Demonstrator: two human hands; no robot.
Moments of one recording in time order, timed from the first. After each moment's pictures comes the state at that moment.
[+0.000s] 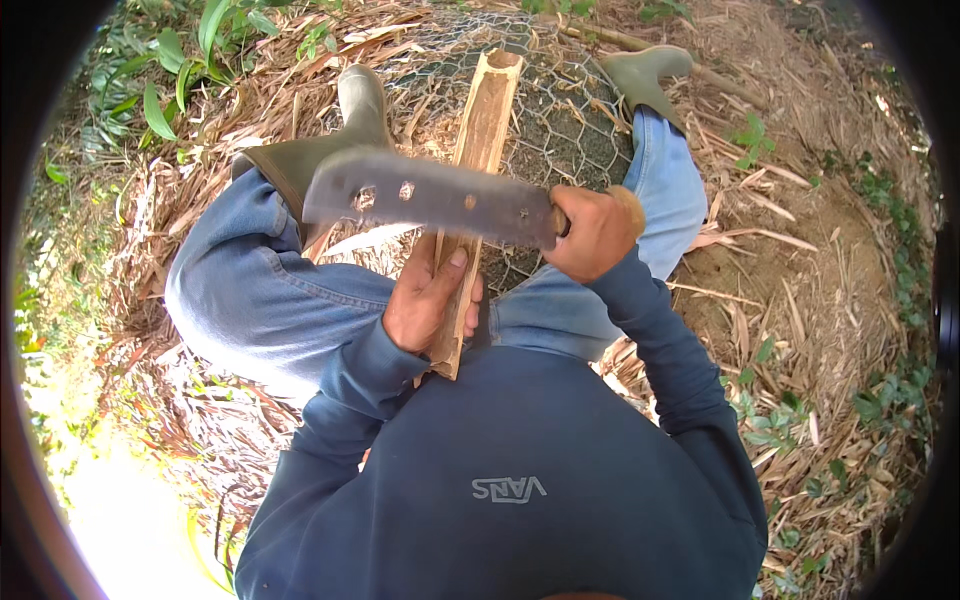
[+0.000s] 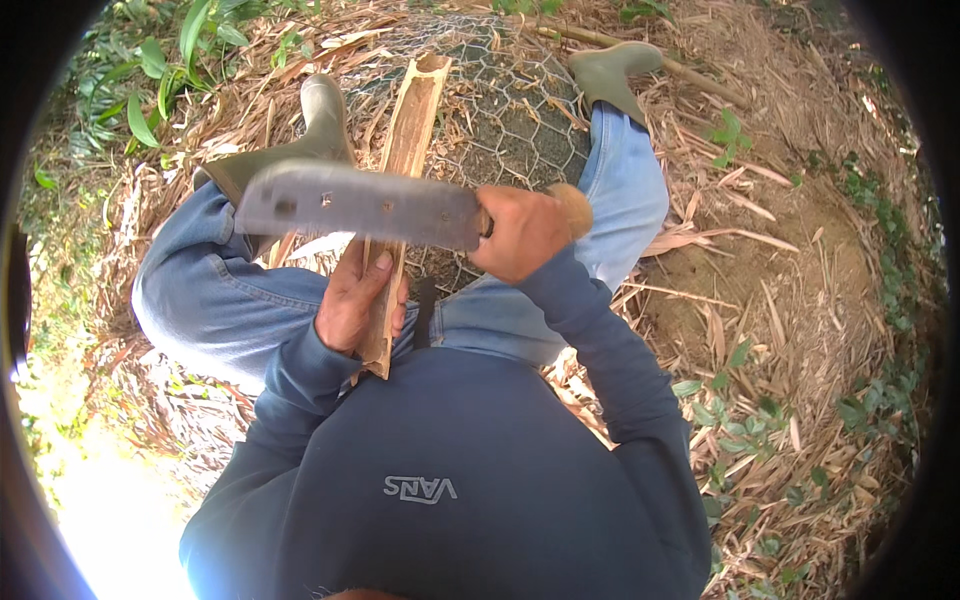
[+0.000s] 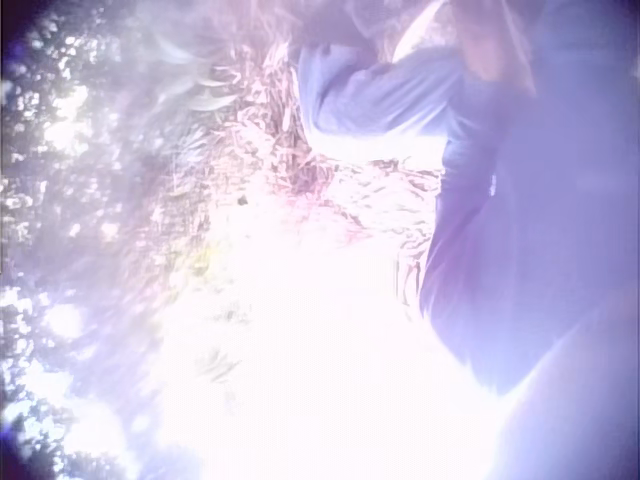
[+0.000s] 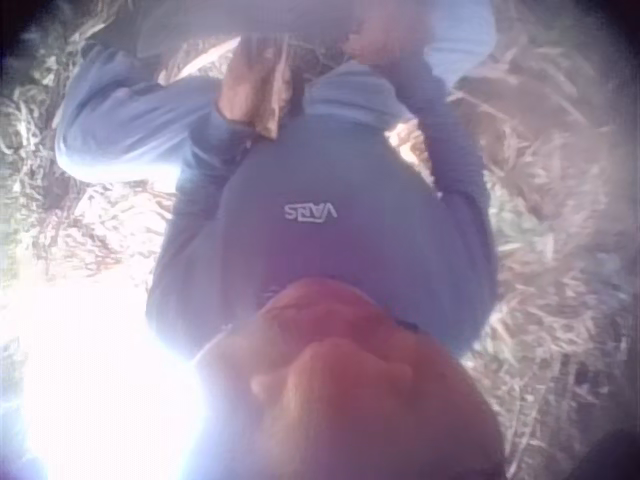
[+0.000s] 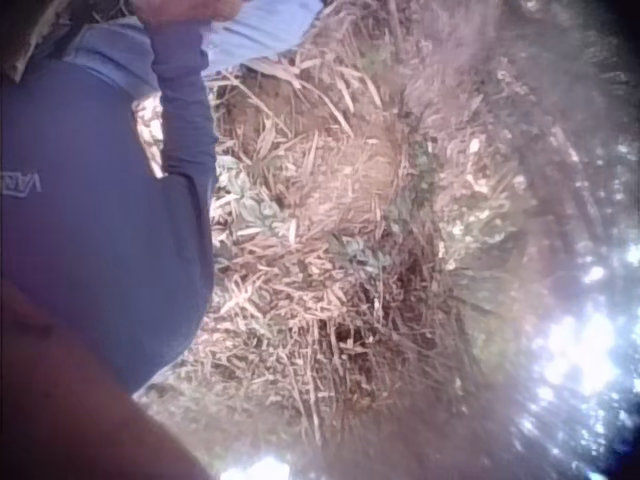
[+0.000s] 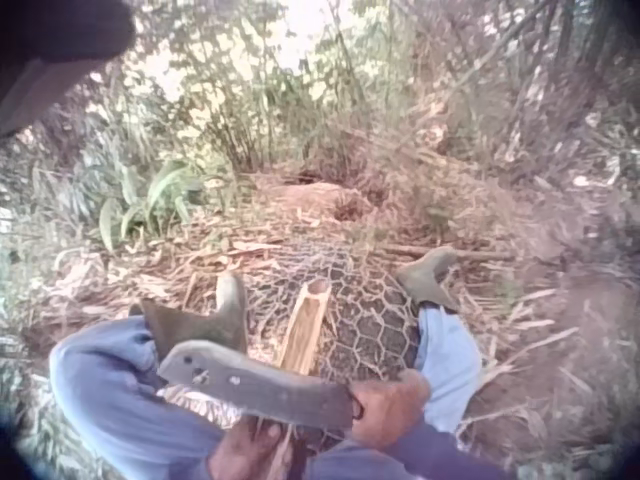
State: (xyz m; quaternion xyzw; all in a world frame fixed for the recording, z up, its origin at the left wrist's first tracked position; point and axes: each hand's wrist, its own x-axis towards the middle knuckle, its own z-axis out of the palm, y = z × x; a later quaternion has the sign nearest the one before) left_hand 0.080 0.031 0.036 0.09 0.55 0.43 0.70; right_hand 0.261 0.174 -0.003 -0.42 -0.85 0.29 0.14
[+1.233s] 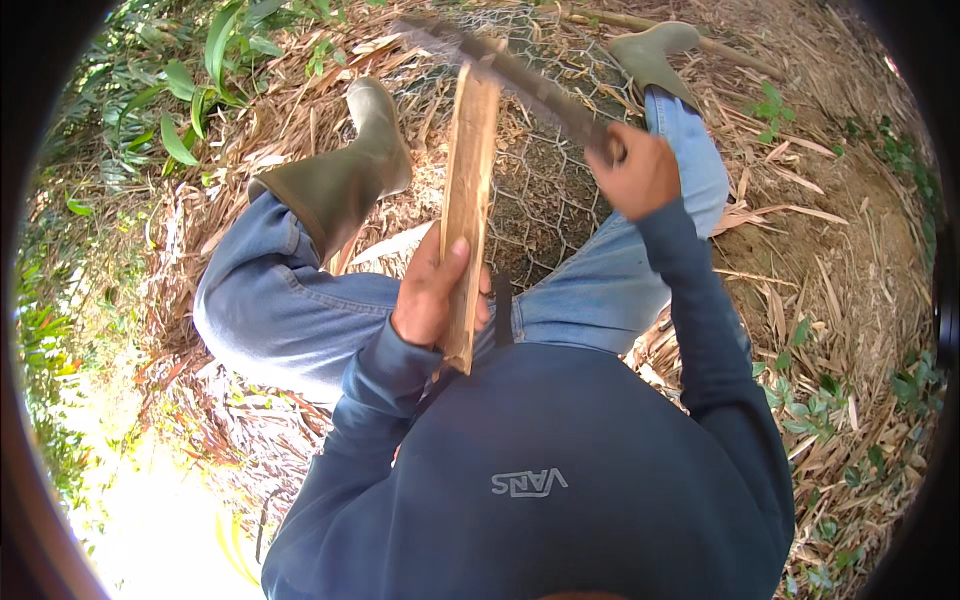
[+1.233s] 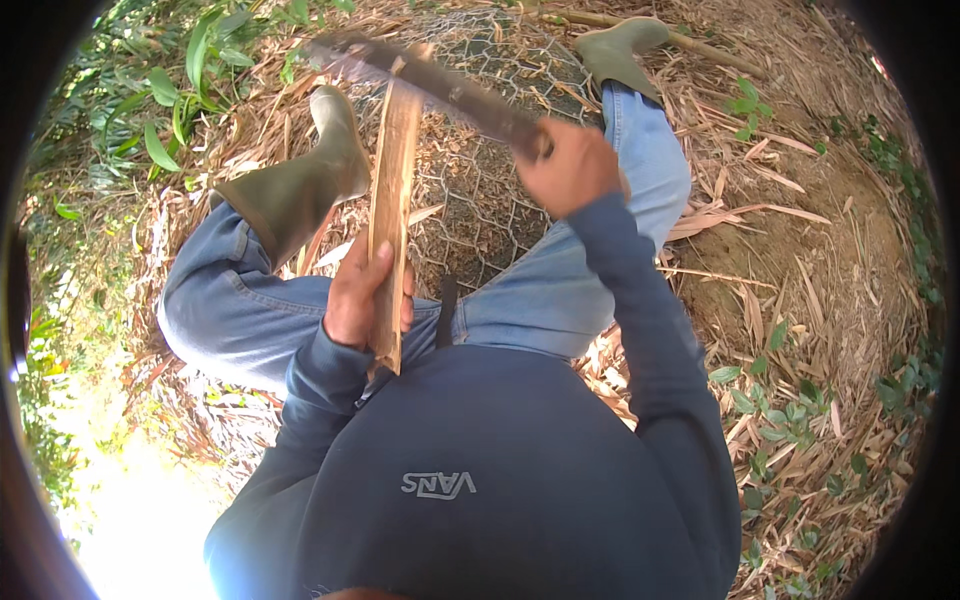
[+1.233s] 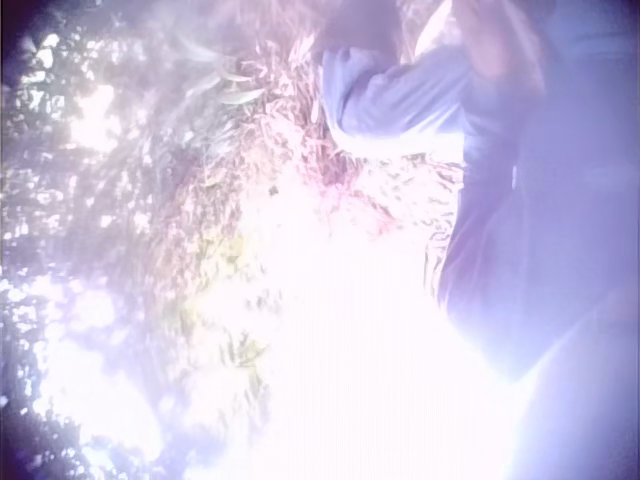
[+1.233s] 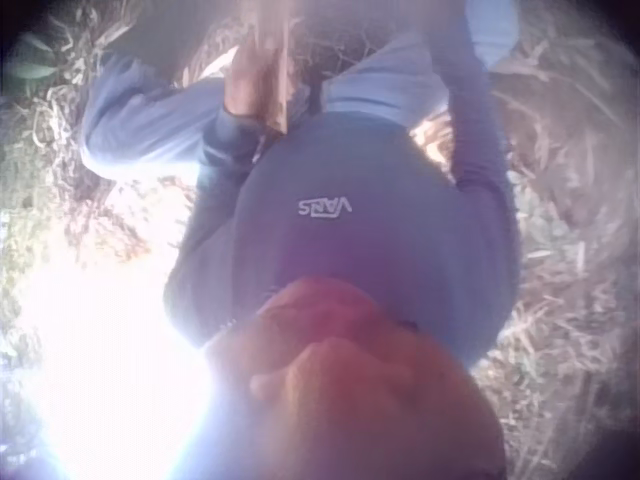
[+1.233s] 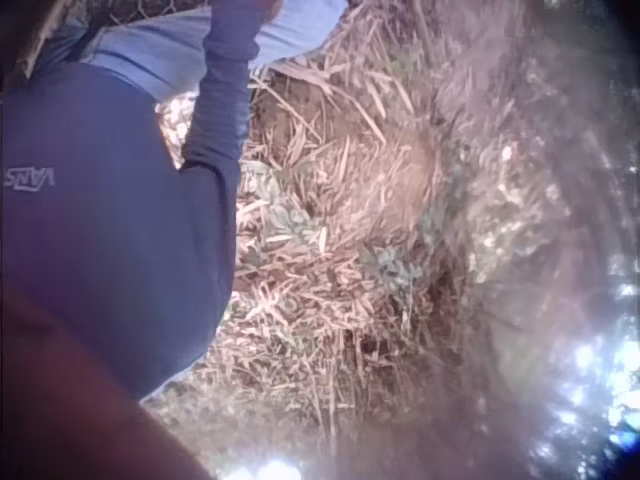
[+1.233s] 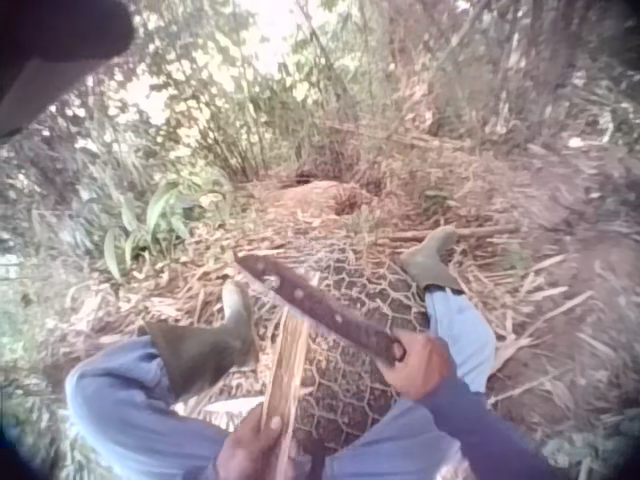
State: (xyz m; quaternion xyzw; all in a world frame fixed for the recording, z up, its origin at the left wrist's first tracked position) left_hand 0.076 0.043 0.044 0.07 0.61 0.41 0.68; right_hand 0.280 0.214 -0.023 -0.53 -0.76 0.32 0.16
